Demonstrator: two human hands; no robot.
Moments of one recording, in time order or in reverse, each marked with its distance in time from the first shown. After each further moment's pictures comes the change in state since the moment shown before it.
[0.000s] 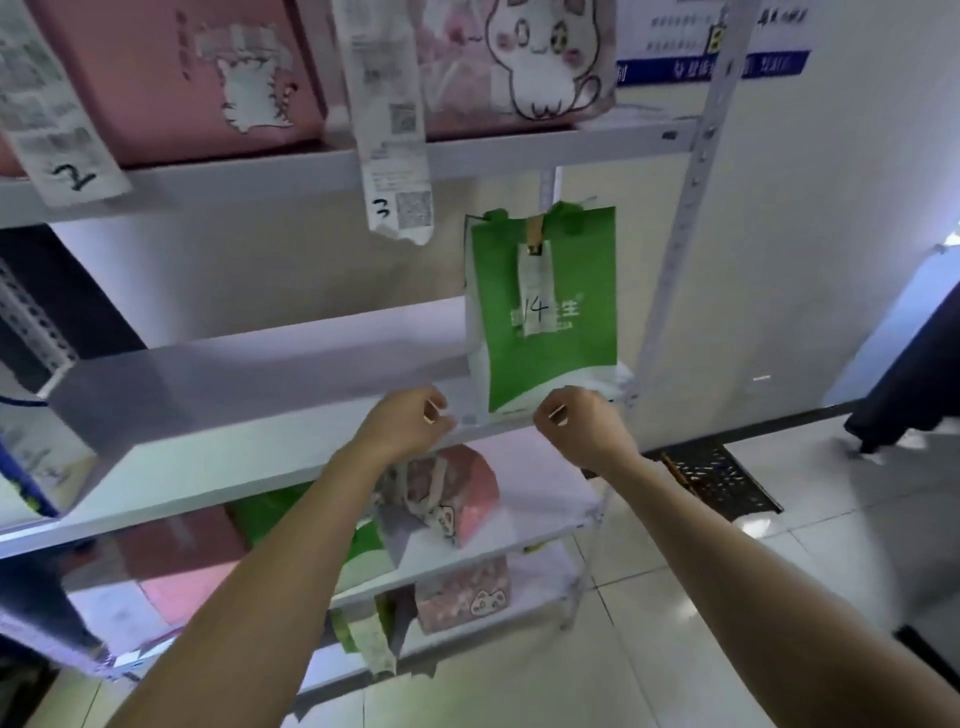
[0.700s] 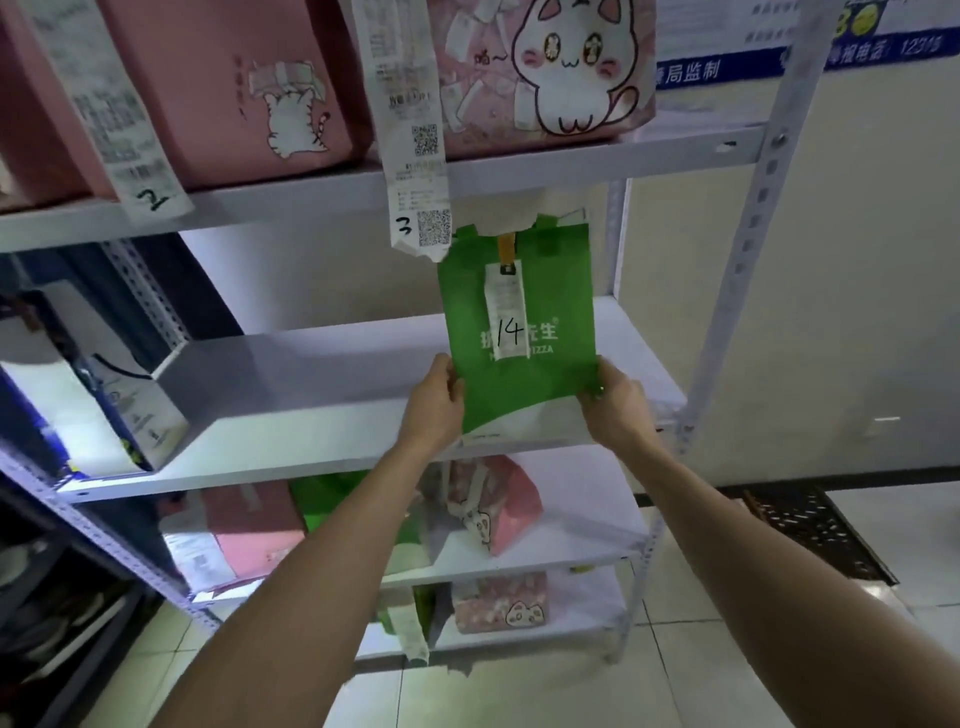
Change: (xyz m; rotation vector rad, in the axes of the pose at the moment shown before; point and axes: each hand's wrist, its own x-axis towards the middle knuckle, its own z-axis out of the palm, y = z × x) left_hand 0.022 0.024 0.014 -0.265 0.394 -0.120; right_hand 0.070 0.020 0.002 0.246 0.044 0.058
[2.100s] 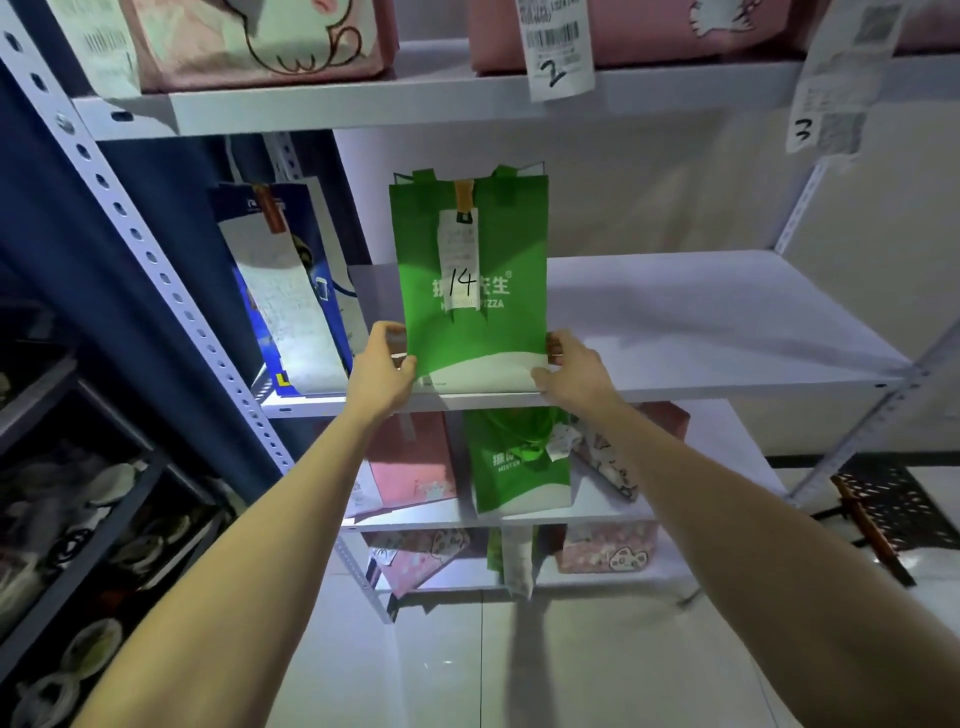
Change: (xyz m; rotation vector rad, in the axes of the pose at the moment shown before) left_hand -0.044 -0.277 -0.268 -0.016 0.131 -0.163; right_hand -0.078 -0.245 0.258 0.052 -0.261 -0.014
